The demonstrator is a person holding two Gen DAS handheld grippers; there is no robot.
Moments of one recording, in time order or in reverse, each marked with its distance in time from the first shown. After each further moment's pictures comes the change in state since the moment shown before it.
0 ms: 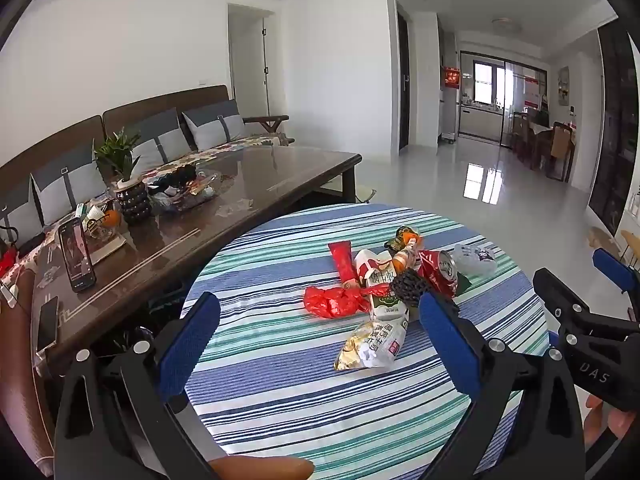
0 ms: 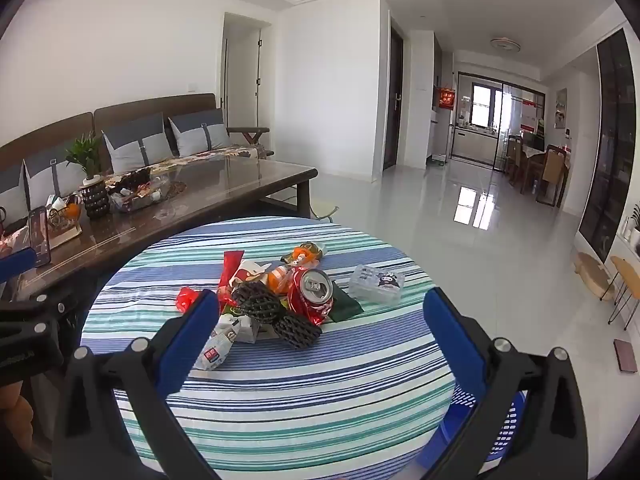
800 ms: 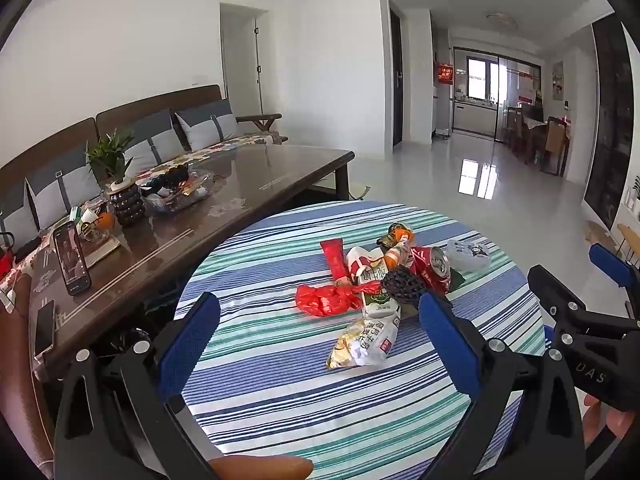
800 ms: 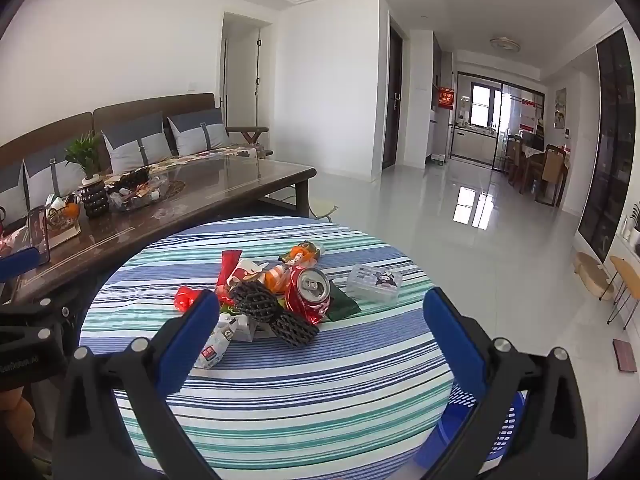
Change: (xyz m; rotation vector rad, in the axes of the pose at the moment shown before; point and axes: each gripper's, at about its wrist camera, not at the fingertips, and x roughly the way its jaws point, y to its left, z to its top) left arm 0.004 -0.010 -0.001 0.001 0.009 -0.009; right arm -0.002 -0.001 -0.001 0.003 -0.001 -0.001
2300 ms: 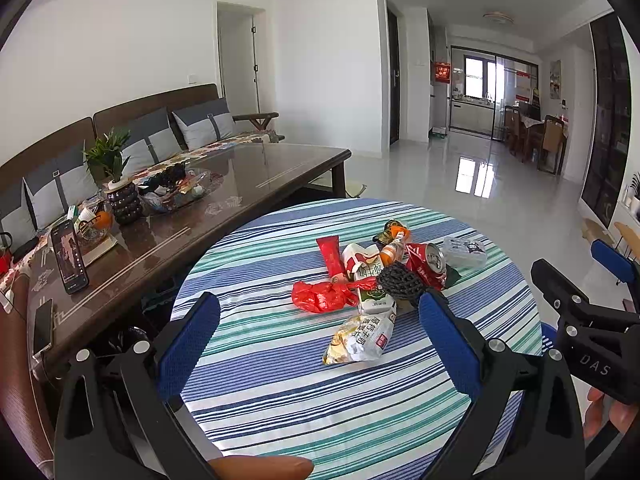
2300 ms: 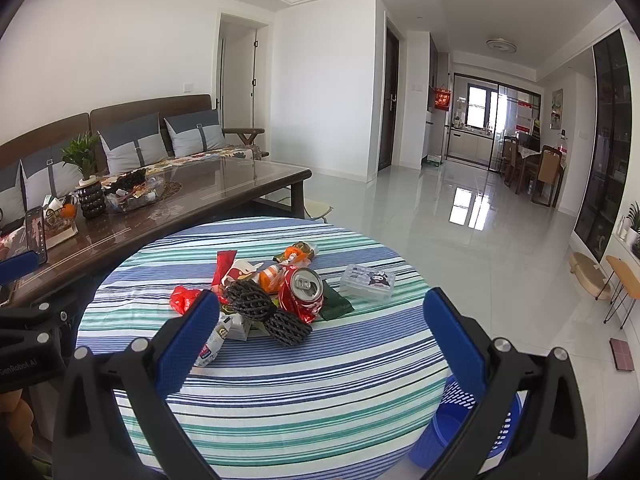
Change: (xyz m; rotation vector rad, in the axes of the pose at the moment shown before) left arm 0.000 -0.005 -0.002 0.011 0.006 -0.011; right arm -0.003 -0.007 0.000 0.002 -0.005 -0.009
